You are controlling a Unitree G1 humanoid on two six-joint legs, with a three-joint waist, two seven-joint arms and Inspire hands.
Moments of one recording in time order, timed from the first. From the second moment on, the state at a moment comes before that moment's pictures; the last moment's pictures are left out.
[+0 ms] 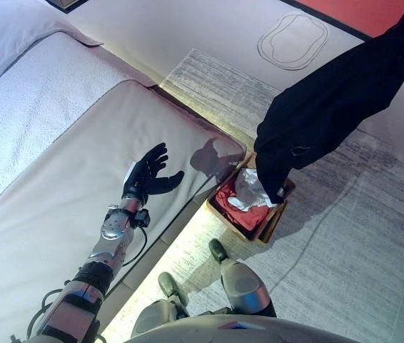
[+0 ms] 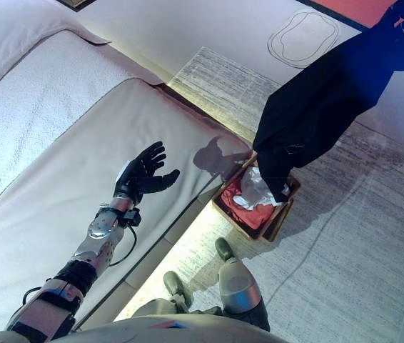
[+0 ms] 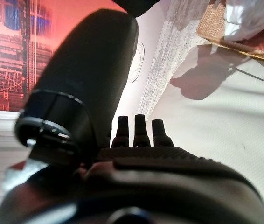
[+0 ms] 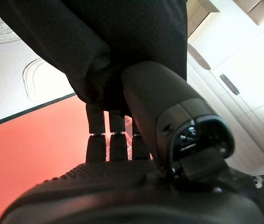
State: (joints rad) left arm -0.26 0.38 -0.31 0.61 -0.50 -0.38 -0.04; right arm -0.54 -1.31 0.00 0.19 0.33 0.07 0.08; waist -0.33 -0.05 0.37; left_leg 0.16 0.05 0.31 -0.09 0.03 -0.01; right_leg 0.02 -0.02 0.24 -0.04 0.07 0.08
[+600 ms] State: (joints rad) left arm -0.26 0.32 -0.33 0.64 -0.47 -0.37 0.02; right arm -0.31 -0.75 0.15 0.57 0.22 0.15 0.11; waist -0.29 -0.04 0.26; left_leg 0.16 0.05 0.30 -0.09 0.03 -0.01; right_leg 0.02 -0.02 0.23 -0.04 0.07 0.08
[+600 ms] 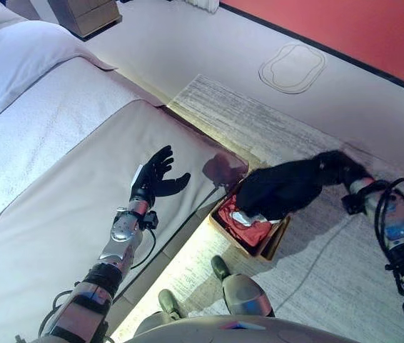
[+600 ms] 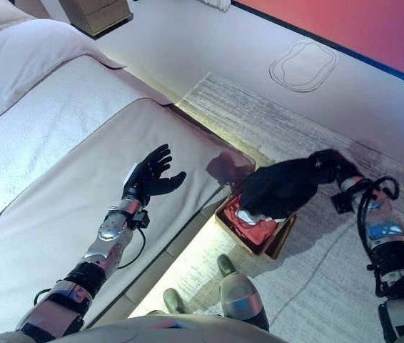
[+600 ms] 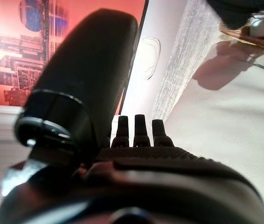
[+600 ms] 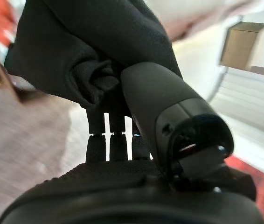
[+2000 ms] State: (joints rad) left arm -0.24 0.29 -0.43 0.66 -0.47 -0.37 0.04; right arm -0.30 -0.55 0.19 0.69 0.40 0.02 -0.10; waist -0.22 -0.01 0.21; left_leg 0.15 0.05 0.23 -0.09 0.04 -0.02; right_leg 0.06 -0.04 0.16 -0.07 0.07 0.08
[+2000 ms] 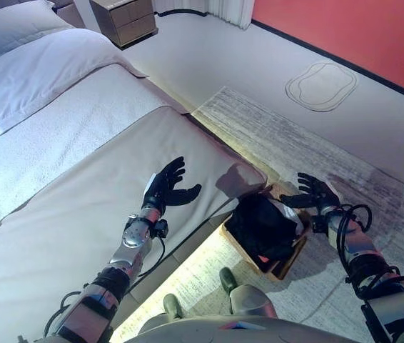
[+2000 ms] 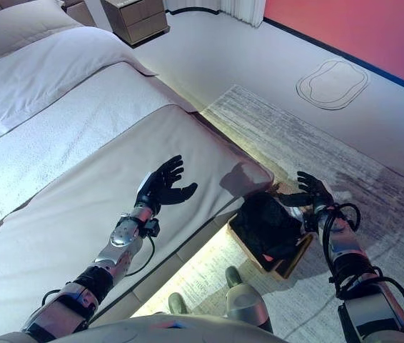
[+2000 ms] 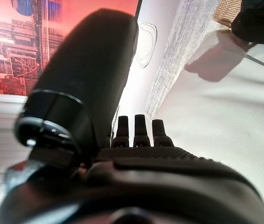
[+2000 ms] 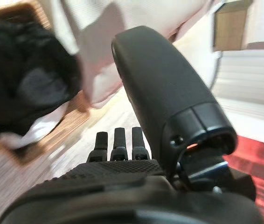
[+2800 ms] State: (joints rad) left arm -0.02 0.26 -0.37 0.66 -0.36 -0.36 0.10; right arm -0.02 -0.38 0.31 0.46 0.17 -0.26 -0.13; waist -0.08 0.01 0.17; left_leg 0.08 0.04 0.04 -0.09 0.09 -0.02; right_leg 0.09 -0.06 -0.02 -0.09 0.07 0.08
